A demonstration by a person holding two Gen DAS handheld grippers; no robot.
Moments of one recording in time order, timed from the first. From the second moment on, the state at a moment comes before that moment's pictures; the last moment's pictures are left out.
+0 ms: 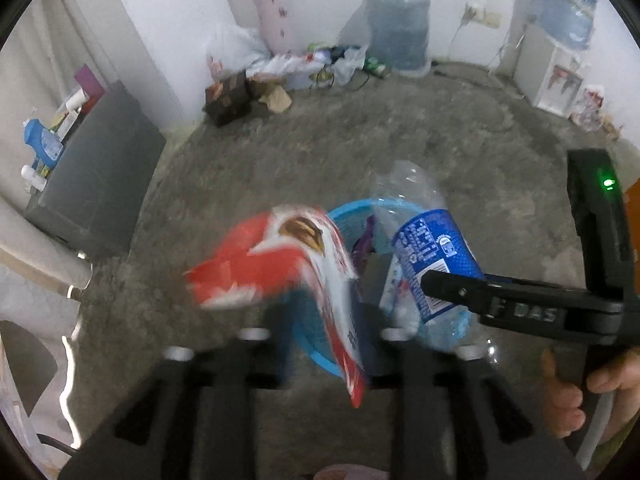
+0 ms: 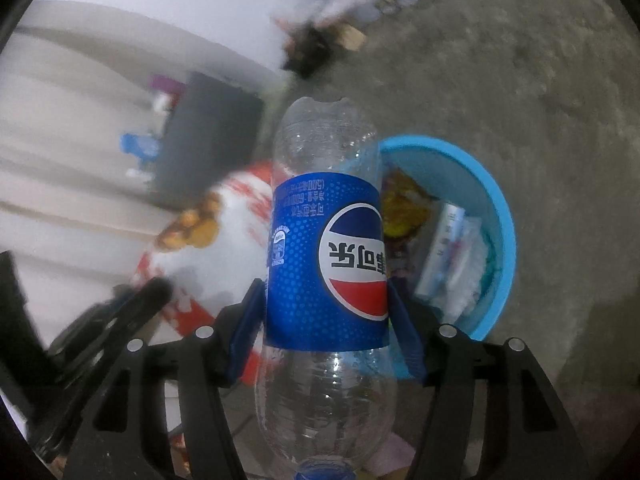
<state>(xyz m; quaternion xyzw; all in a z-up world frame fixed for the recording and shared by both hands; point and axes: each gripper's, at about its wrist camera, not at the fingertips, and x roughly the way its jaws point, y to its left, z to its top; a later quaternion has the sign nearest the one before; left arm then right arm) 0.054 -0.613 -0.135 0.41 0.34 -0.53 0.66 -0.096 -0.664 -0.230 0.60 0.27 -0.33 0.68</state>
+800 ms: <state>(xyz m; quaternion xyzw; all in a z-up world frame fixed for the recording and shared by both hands) 0.062 -0.503 -0.021 0.32 0.32 -0.53 0.72 -0.107 -0.598 -0.136 0.47 0.25 -0.35 0.77</state>
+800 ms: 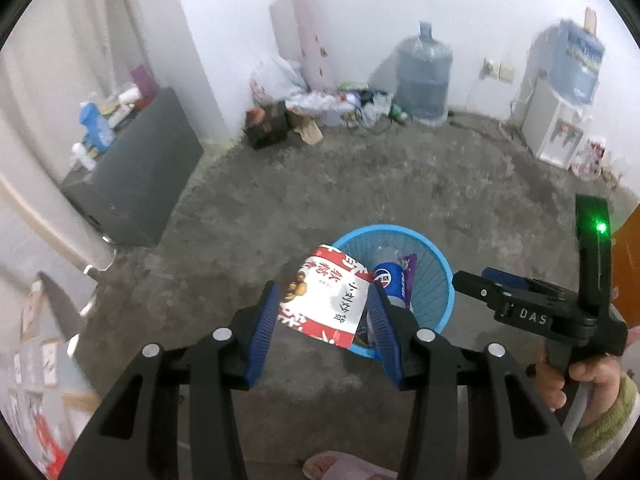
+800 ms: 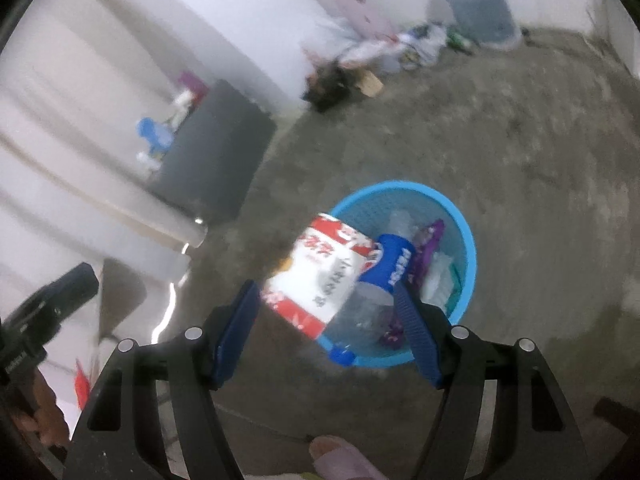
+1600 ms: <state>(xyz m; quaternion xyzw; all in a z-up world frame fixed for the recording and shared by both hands) 0.153 -0.106 0.043 0.09 0.32 -0.31 0.89 0.092 -0.423 -0.002 0.22 0.31 -0.10 0.92</state>
